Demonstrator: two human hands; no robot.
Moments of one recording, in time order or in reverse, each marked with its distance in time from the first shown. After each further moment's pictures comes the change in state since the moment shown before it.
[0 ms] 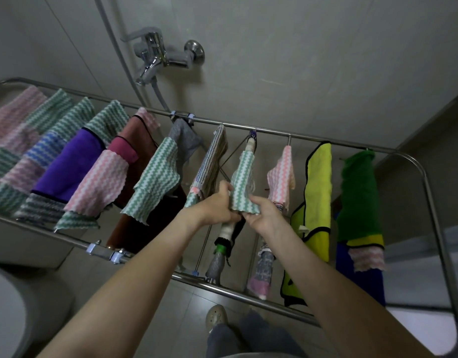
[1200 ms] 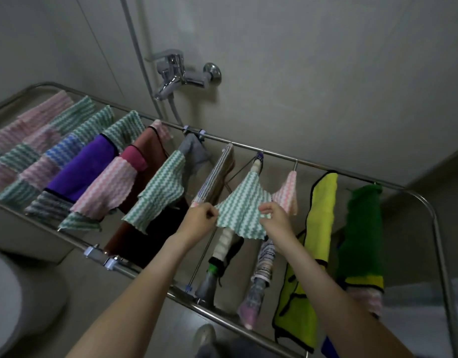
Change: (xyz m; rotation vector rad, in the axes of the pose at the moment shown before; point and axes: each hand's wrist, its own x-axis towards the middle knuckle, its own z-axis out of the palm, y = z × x) left_hand -0.009 -0.020 -0.001 -0.097 0.466 -0.086; right_hand 0.005 -0.044 -0.021 -1.315 0.084 -0.555
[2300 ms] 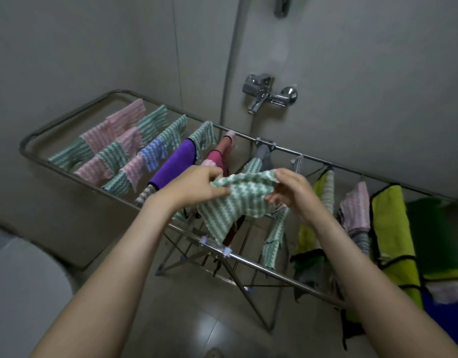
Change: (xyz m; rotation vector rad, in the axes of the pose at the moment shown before) left_hand -0.081 -0.117 -0.275 0.128 -0.029 0.299; right_hand -0.108 -0.197 0.155 0.606 -0.339 -0.347
